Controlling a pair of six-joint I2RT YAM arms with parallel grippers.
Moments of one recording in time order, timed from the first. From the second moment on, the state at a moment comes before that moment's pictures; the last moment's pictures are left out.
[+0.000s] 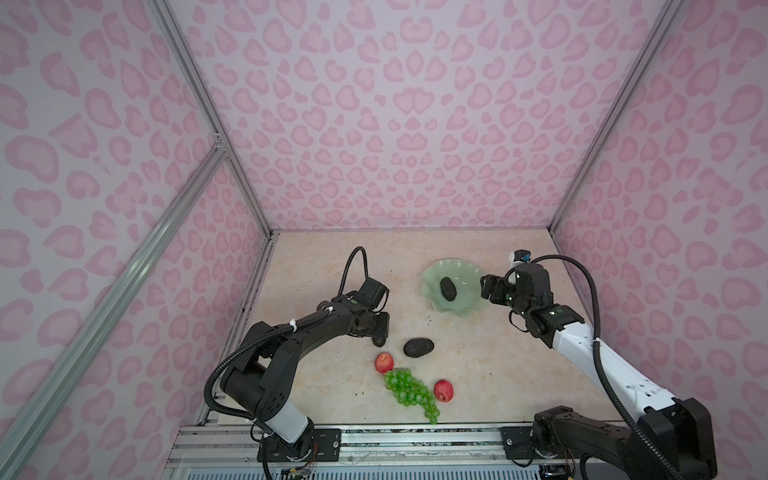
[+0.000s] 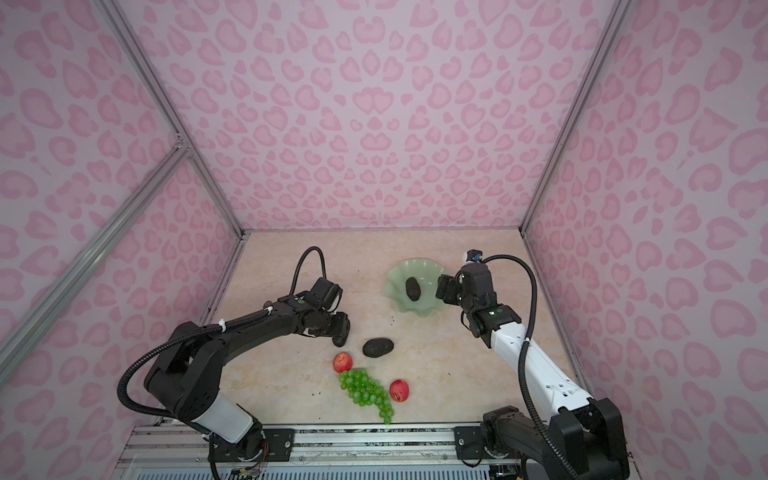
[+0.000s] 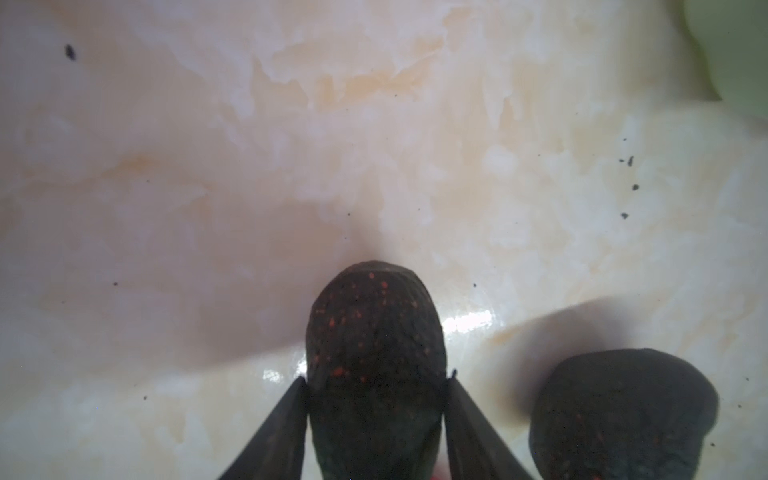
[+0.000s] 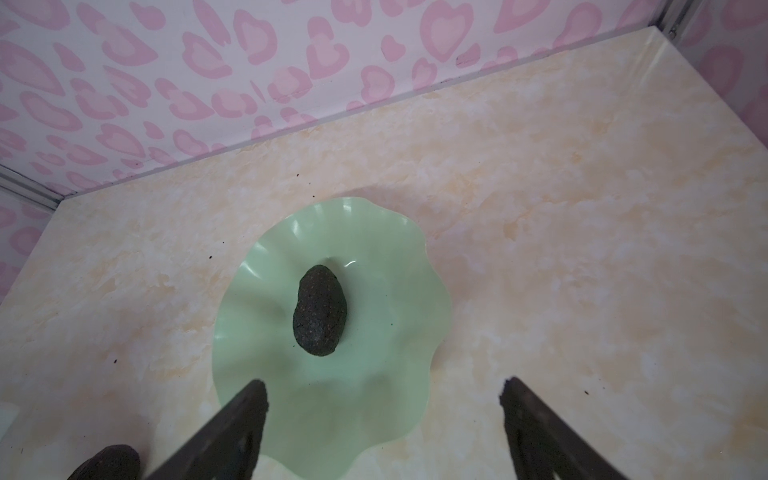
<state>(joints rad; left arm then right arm) -0.57 1.61 0.98 -0.53 0.06 -0.44 0.26 1.17 0.82 -0.25 0.10 0.41</state>
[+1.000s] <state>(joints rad) -0.80 2.35 2.07 -0.54 0.19 -0.40 0.24 0.67 0.57 -0.40 0.12 0.51</state>
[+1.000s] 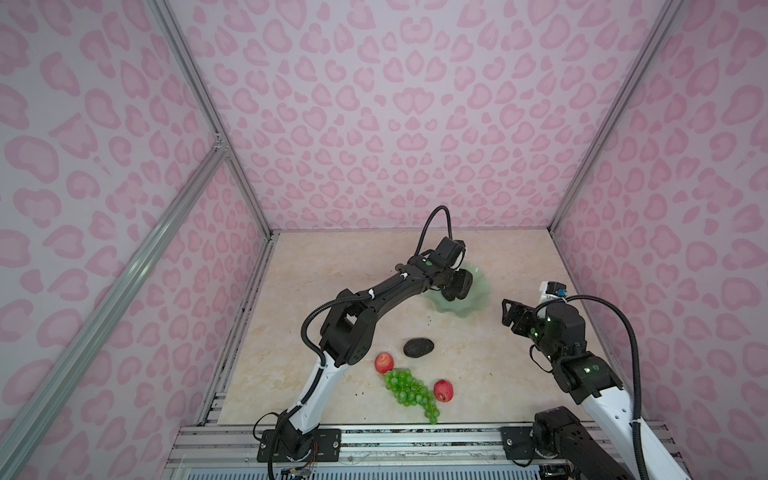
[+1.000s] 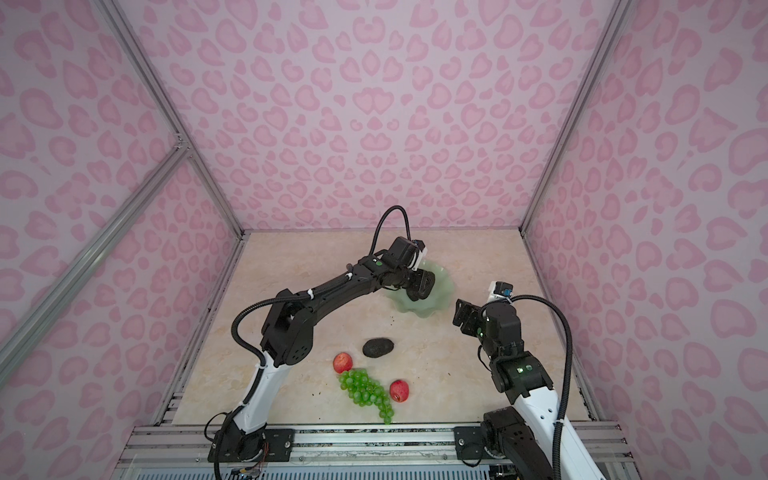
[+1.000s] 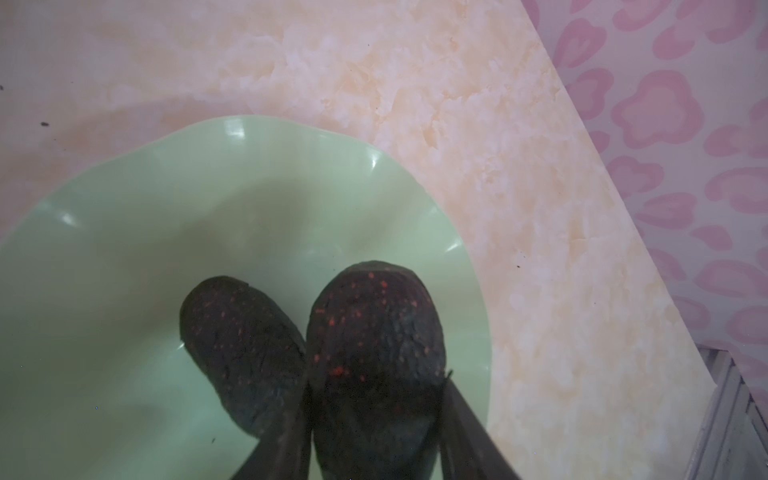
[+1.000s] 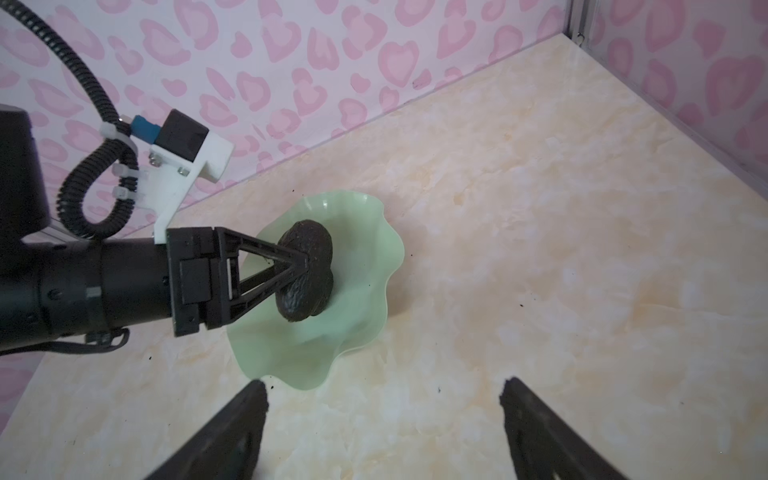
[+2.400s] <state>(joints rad) -0.77 2.06 1.63 -0.13 0.02 -0.28 0.88 0.84 0.46 -0.47 0.16 0.73</state>
